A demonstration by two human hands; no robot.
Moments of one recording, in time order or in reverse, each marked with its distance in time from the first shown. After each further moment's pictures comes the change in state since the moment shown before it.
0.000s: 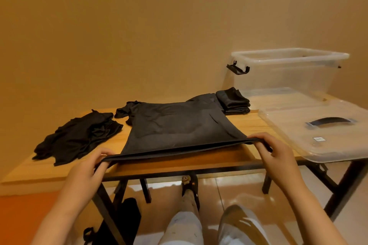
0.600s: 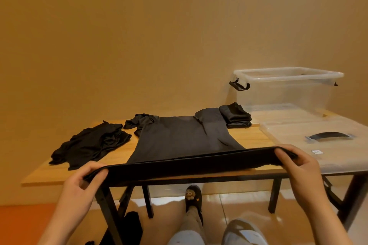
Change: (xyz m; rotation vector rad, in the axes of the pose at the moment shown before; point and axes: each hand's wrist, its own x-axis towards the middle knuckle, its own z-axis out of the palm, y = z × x) left_hand -0.041 0.021 -0.024 -0.504 0.176 -0.051; right_hand -0.020 -0.022 -0.041 0.495 0.123 0.182
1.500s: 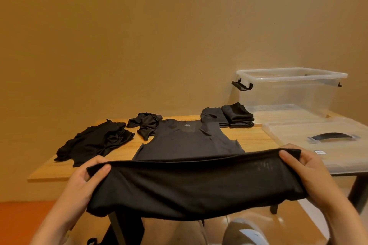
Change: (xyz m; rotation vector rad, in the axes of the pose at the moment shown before) left_hand 0.005 0.005 -0.012 -0.214 -0.196 -0.093; right_hand -0.001 -0.029 -0.013 0.048 -0.312 0.151
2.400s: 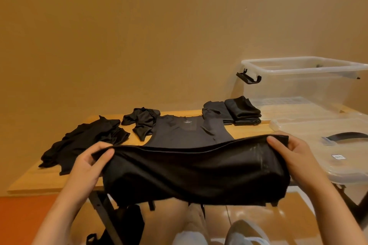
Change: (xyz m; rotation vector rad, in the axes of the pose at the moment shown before) left_hand 0.078 -0.021 0.011 -0.009 0.061 -0.016; right_hand 0.067 0.011 0.024 -0.095 0.049 0.012
